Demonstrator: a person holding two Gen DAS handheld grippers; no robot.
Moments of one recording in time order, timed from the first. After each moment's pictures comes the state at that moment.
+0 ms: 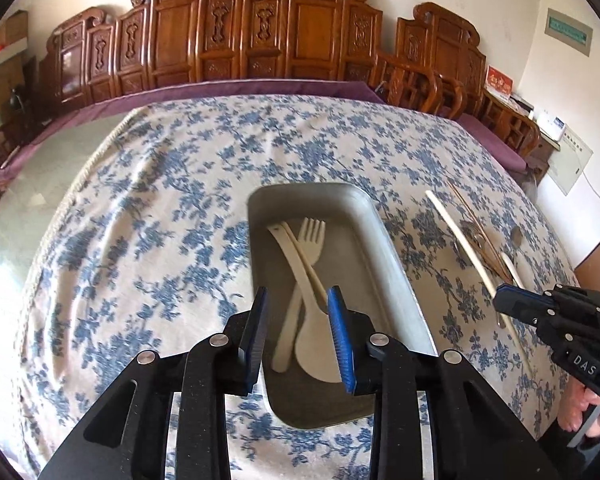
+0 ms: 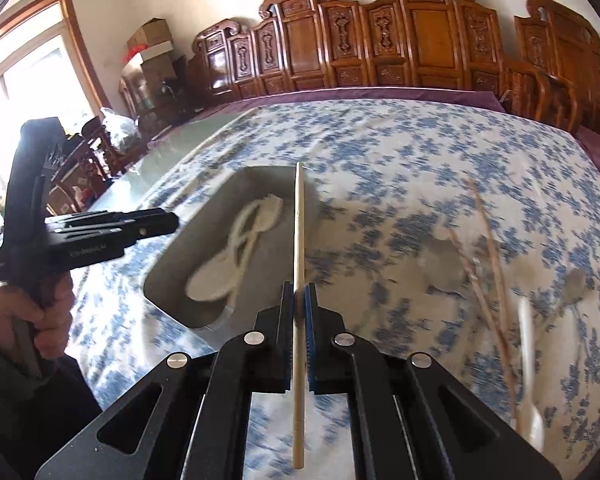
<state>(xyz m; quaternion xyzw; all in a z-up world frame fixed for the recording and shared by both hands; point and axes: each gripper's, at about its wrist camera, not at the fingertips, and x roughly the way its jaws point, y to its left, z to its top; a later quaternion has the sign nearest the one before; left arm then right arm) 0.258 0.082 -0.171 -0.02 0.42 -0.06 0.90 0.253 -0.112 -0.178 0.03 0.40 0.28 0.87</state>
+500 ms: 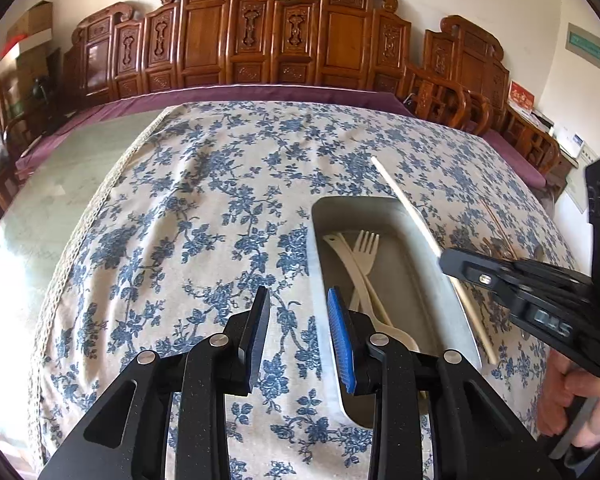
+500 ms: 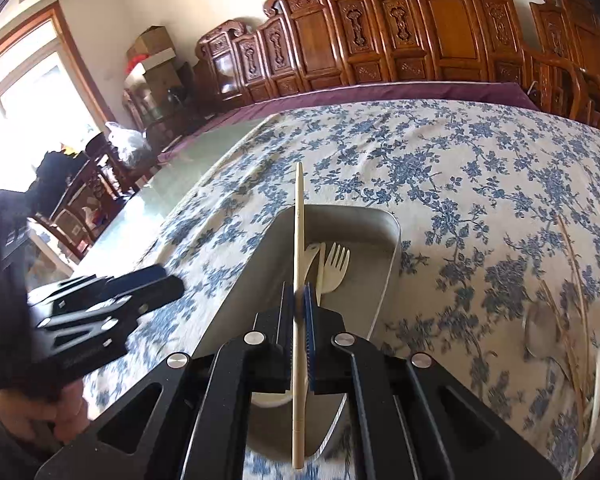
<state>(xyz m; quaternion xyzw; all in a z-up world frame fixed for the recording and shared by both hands) 0.261 0.123 -0.167 -0.03 0.42 -0.03 0.91 0.314 -0.027 -0.180 0.06 0.42 0.28 0.86</state>
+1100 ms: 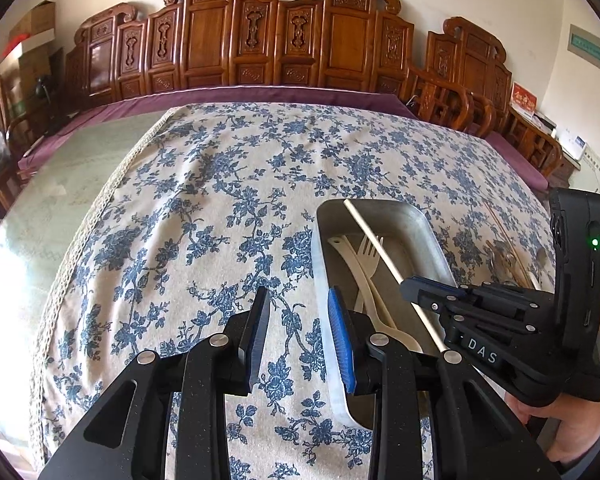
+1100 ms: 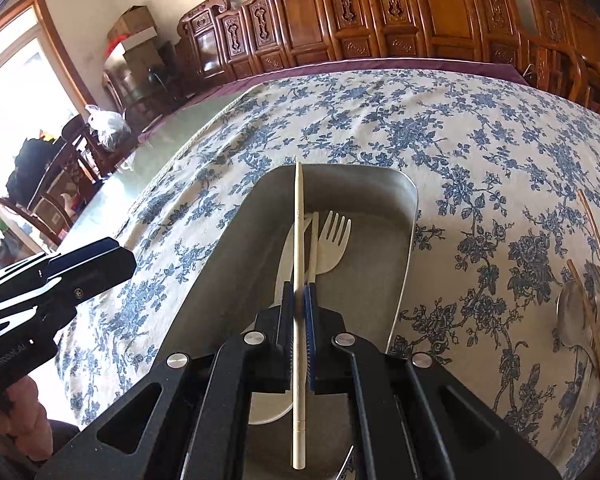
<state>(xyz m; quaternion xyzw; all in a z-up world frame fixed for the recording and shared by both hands) 0.261 0.126 -0.166 -0.03 0.41 -0.02 0.91 0.318 -0.005 -0.213 0.04 0.44 0.27 0.85</state>
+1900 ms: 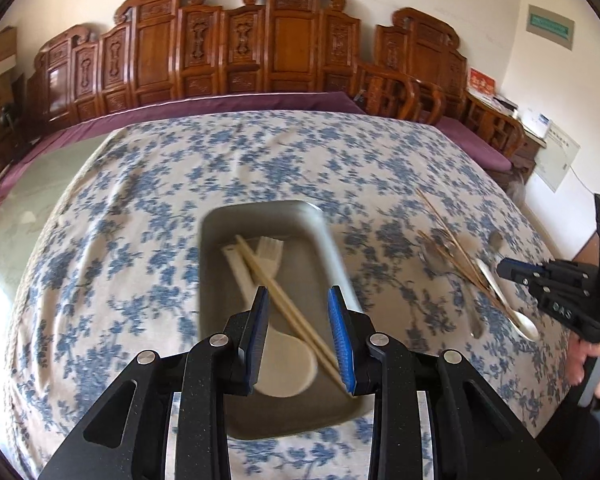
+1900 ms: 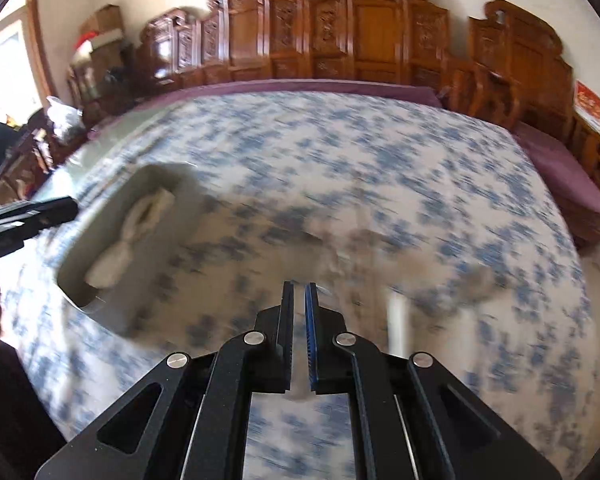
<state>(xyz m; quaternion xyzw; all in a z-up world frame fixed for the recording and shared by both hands) 0.257 0.036 -0.163 -0.01 0.40 -0.09 0.91 0.277 -0.214 -0.191 -0.04 0.42 0.16 0.89</state>
